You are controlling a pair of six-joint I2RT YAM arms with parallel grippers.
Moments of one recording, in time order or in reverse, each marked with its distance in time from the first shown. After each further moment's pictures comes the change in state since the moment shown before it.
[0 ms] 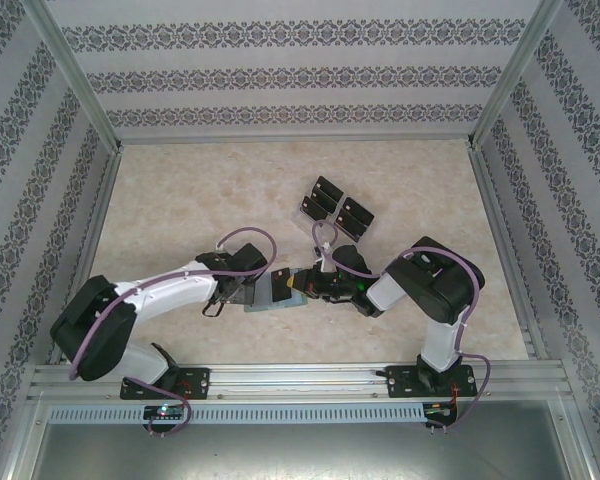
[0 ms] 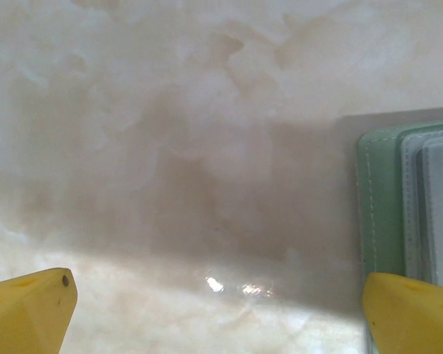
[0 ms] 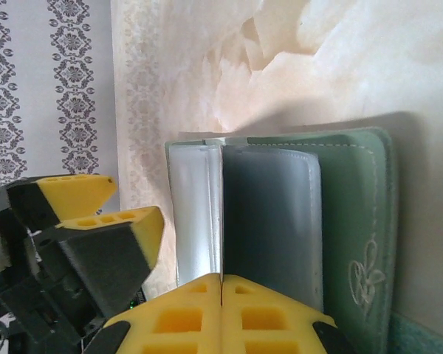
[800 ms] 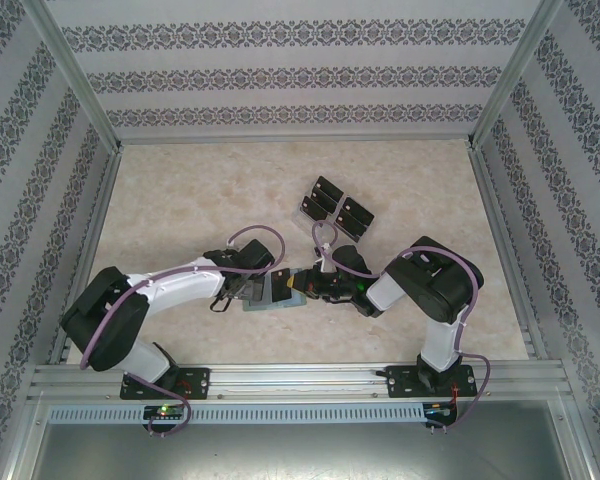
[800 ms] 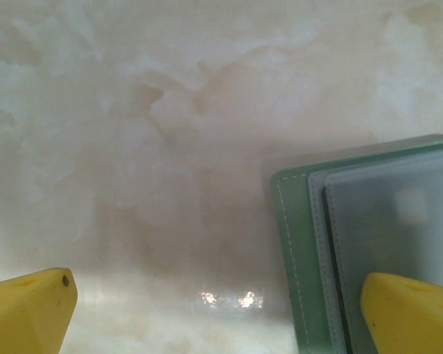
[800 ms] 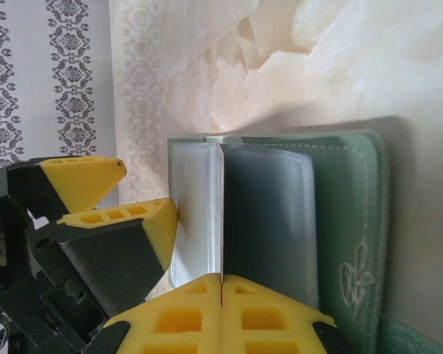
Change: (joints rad) left arm 0.000 0.089 0.028 0.105 0.029 0.084; right arm 0.000 0.007 0.000 0.003 -0.003 0.000
